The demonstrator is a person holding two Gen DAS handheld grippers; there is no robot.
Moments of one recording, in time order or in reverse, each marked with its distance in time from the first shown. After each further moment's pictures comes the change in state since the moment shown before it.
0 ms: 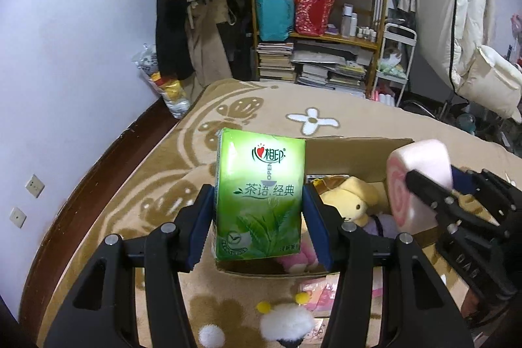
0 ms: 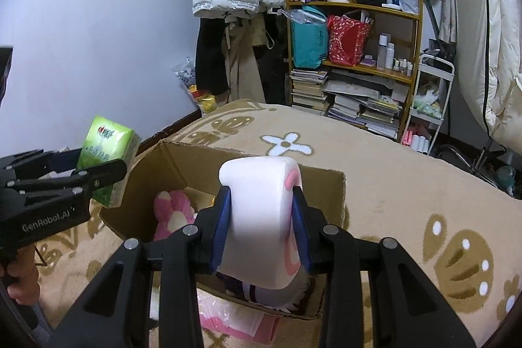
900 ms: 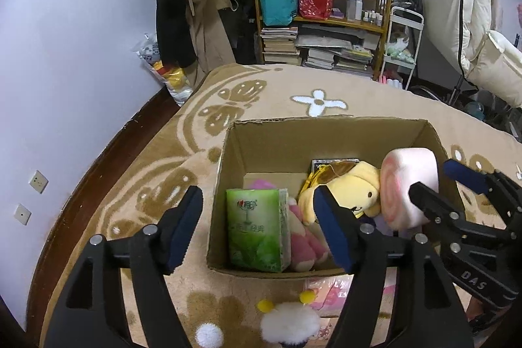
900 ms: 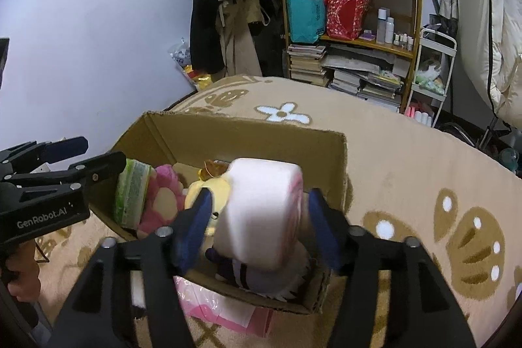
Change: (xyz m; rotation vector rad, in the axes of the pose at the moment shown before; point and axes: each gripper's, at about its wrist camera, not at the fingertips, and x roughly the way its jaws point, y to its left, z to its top) left arm 0.022 -0.005 -0.009 0.008 0.059 0.043; right arm 0.019 -0.014 -0.019 0.042 0.085 0.003
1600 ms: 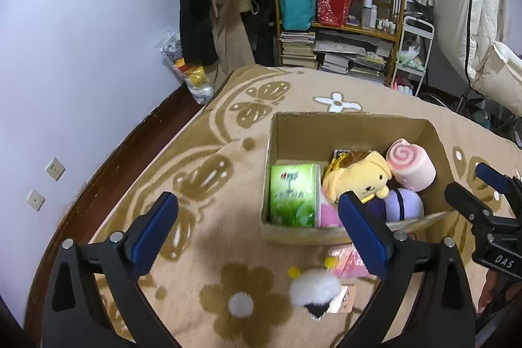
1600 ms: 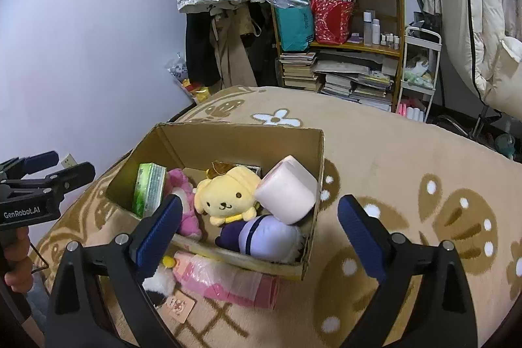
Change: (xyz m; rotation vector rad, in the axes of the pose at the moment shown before) left arm -0.051 0.037 -0.017 -0.051 -0.001 0.045; right arm -0.046 -0.003 -0.011 0.068 -0.032 -0.004
